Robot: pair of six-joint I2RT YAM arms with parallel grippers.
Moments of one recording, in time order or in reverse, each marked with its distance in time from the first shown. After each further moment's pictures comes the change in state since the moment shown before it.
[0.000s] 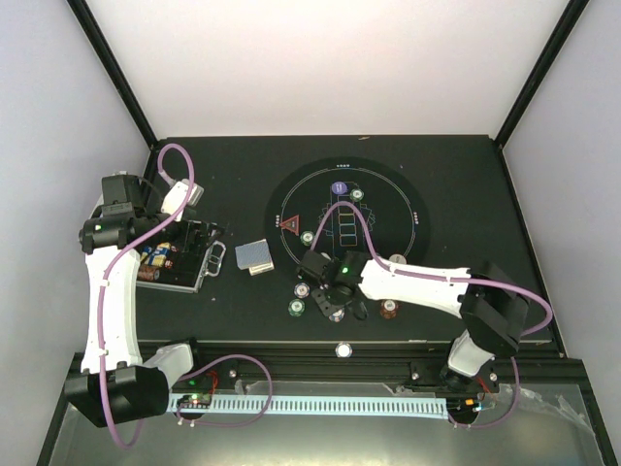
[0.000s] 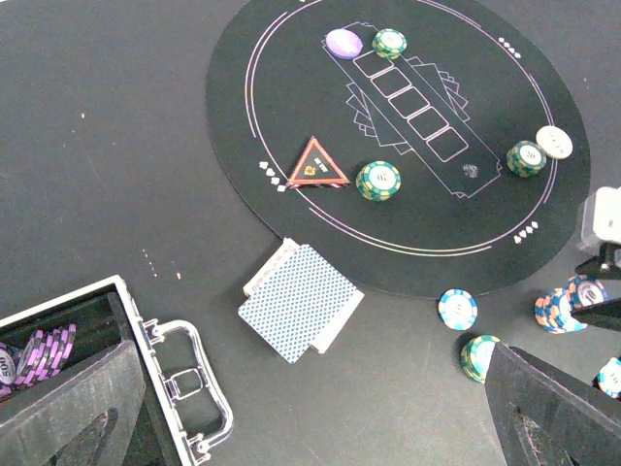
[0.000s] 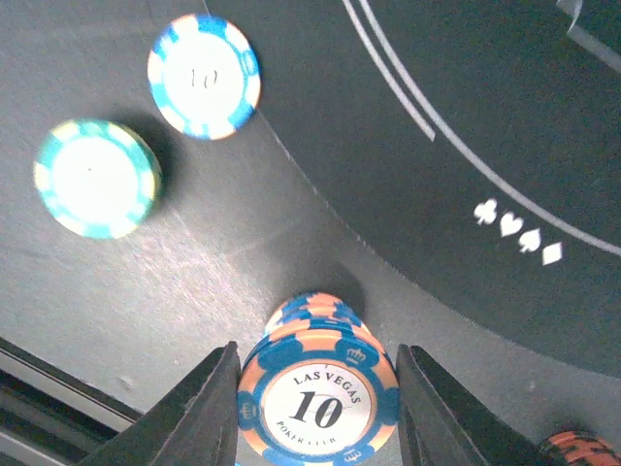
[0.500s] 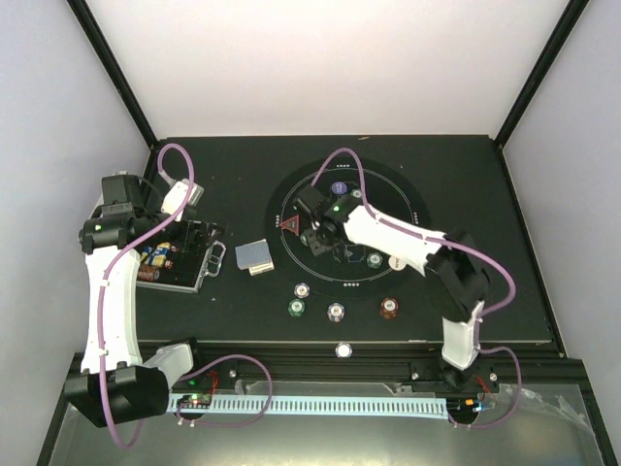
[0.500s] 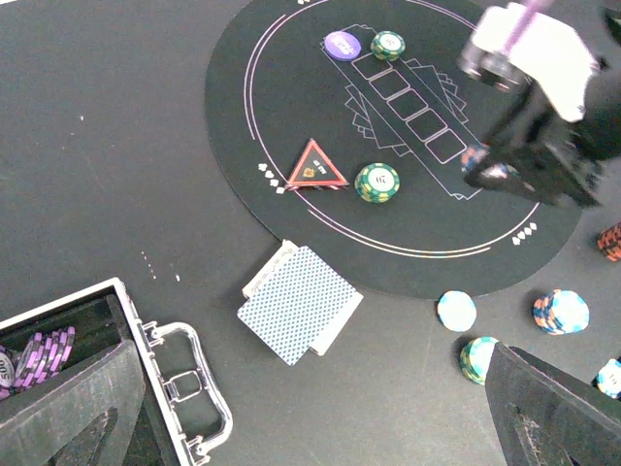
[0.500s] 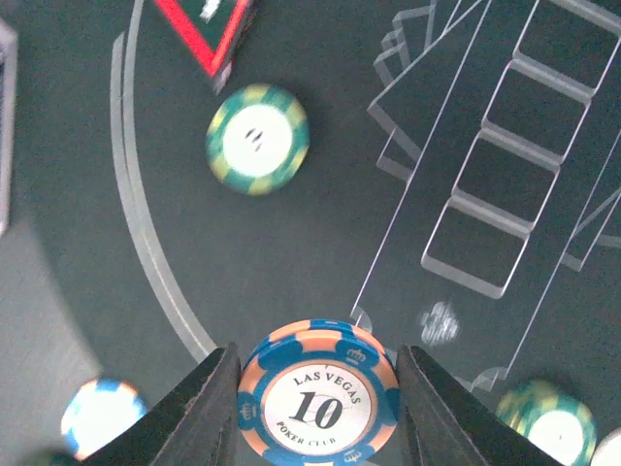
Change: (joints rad) left arm 0.000 0.000 0.000 0.002 0.004 -0.002; right arm -0.243 0.226 0.413 -0.060 0.063 -0.146
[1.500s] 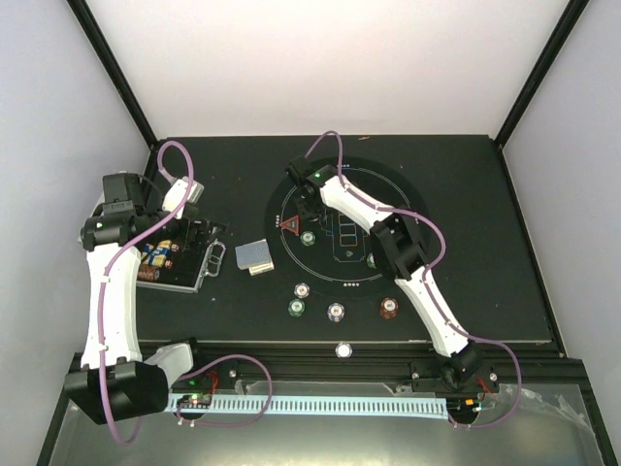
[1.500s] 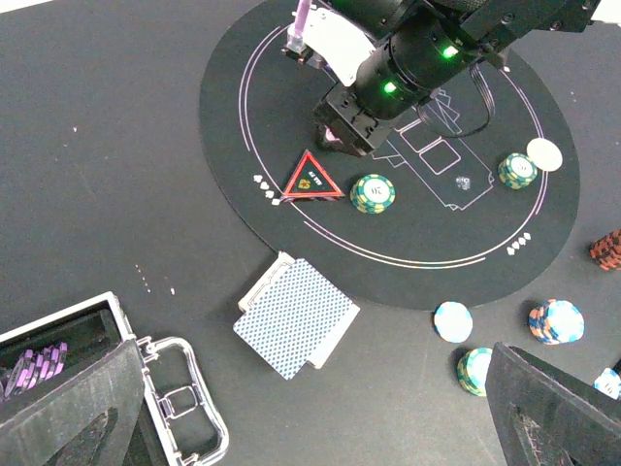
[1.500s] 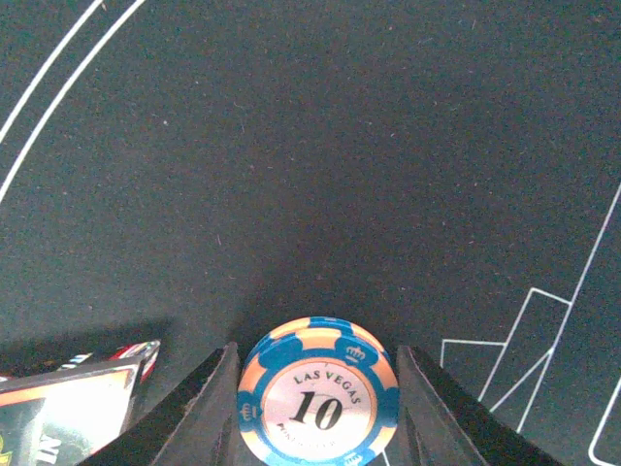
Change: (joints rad) left arm 0.000 0.016 -0.006 0.031 0.026 -0.004; right arm -0.198 0.694 0.778 -0.090 -0.068 -0.079
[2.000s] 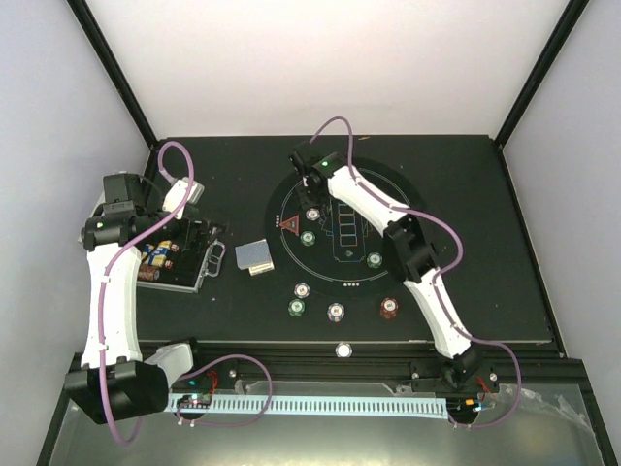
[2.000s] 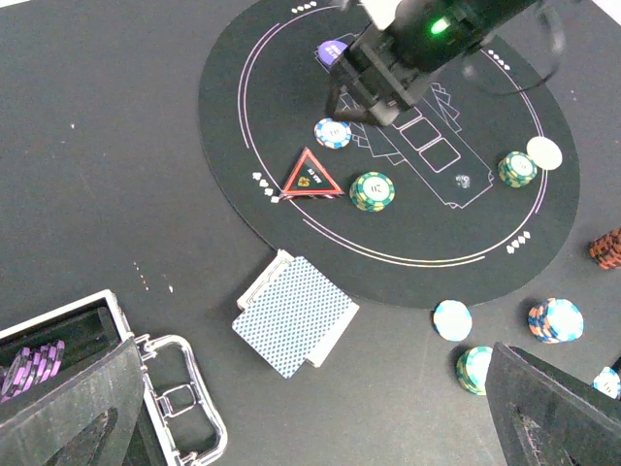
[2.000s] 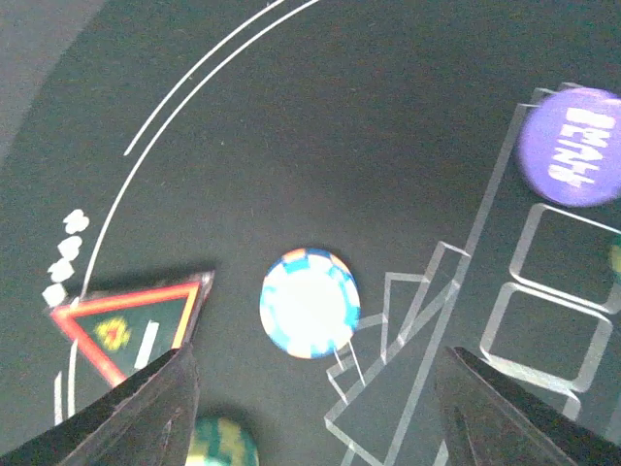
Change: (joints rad) left arm 0.000 0.000 -0.005 0.001 0.000 0.000; right arm -0.006 -0.080 0.026 -0.058 -0.015 -0.008
